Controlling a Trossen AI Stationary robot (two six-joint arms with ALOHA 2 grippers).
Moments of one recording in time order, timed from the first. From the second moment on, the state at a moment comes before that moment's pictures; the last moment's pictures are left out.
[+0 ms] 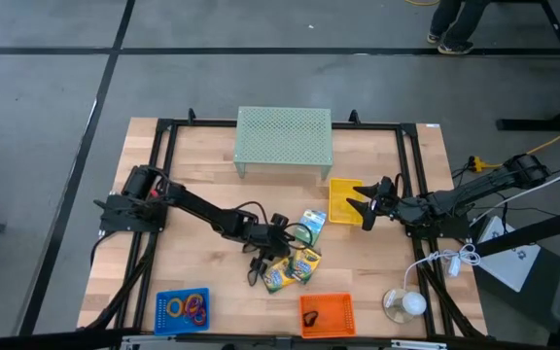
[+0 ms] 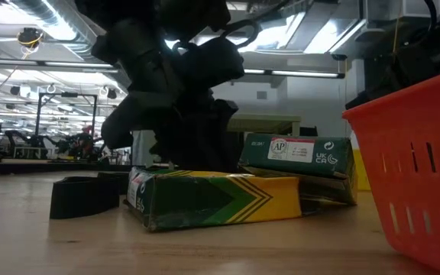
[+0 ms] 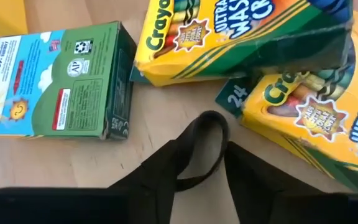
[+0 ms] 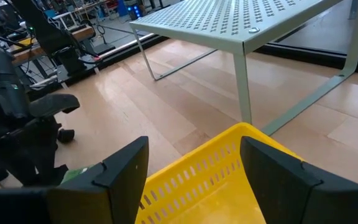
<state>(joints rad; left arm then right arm) -0.21 1.90 1.09 -0.02 -0.06 0.27 0.35 0.64 0.02 0.29 0.75 0.54</state>
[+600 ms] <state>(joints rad) -0.19 1.88 1.08 0.00 -0.12 0.24 0.35 0.64 0.02 0.29 0.75 0.54</state>
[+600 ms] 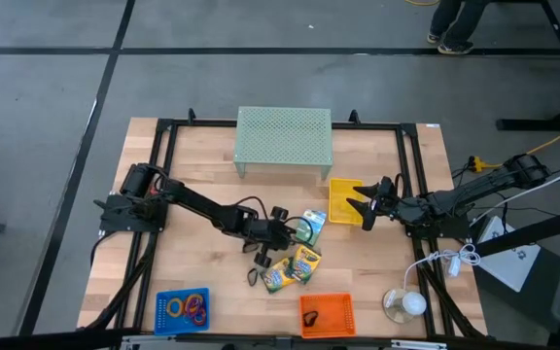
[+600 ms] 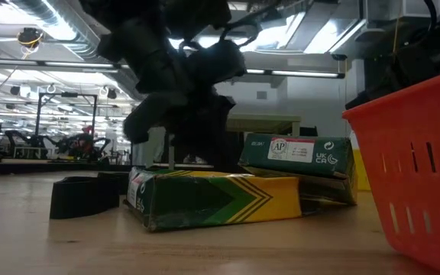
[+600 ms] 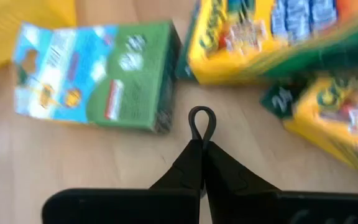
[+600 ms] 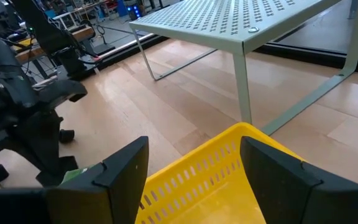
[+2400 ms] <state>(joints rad) -0.21 2.02 1.18 0.60 0.36 0.19 0.35 0.65 0.02 0.31 0.69 0.59</state>
